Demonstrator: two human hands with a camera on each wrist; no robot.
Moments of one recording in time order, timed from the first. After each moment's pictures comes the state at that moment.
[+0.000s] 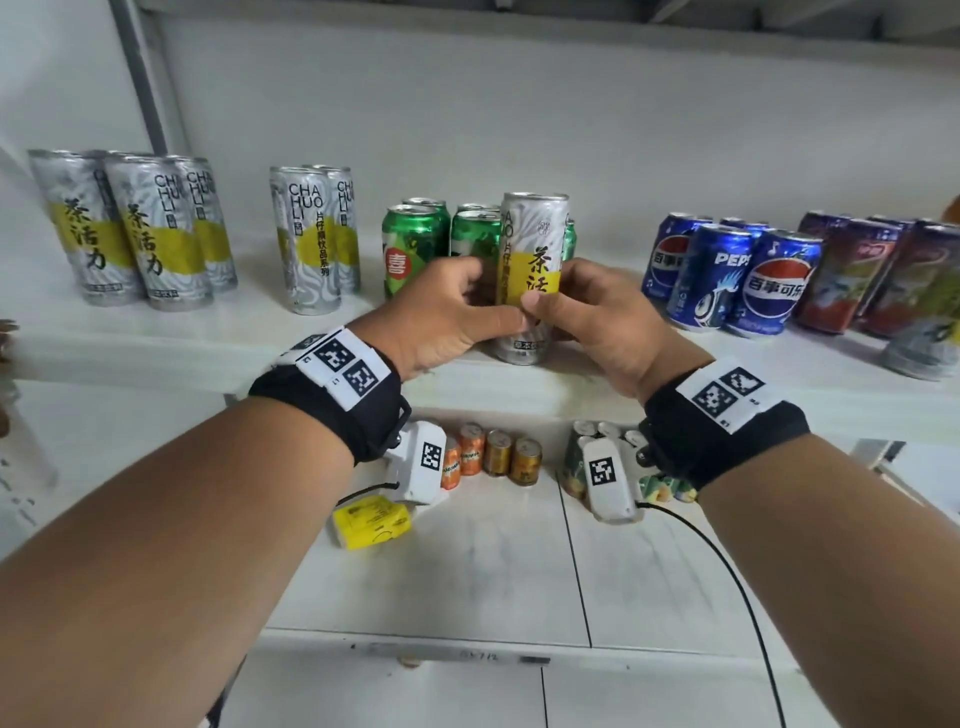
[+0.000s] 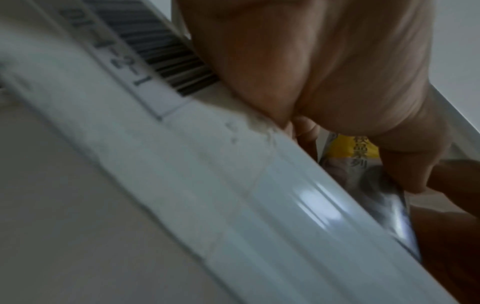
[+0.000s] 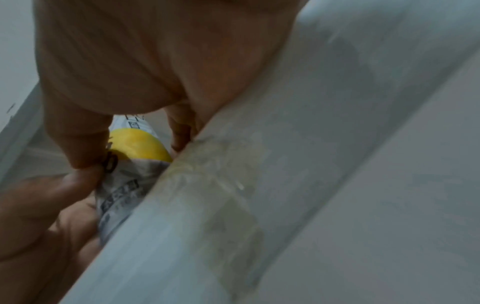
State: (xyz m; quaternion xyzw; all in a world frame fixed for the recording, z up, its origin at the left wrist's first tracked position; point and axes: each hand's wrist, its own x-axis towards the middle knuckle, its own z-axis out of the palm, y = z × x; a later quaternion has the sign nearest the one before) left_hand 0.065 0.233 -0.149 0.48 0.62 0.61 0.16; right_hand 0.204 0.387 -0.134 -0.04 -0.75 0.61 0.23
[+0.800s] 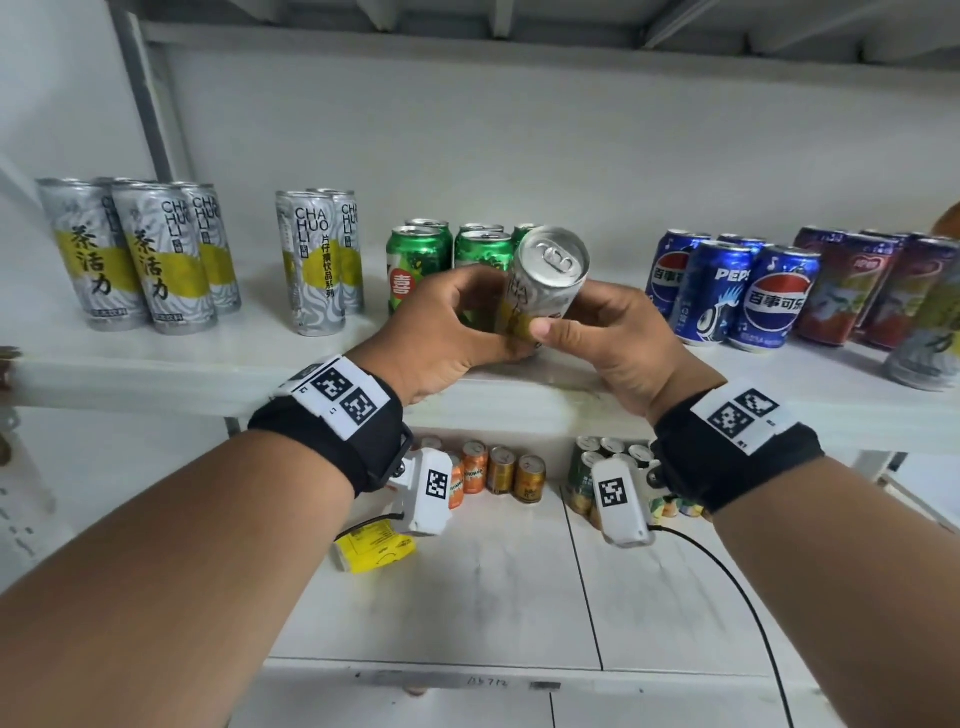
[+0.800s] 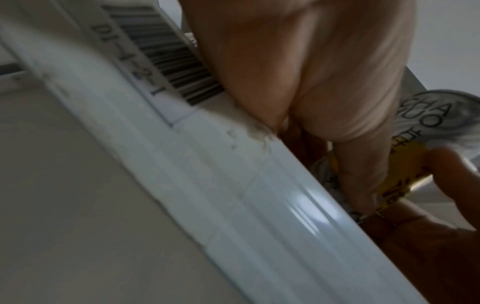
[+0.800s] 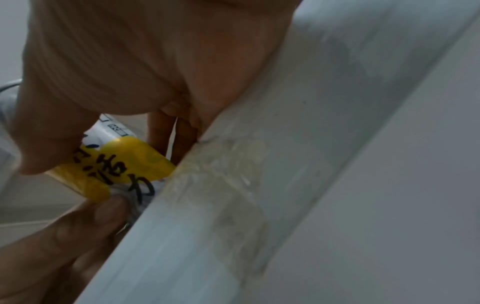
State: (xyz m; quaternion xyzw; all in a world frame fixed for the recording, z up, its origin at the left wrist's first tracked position) left_hand 0.071 0.221 -0.147 0.49 0.64 0.59 0.06; right_hand 0.202 0.398 -0.144 0.09 -0.74 0.61 0.28
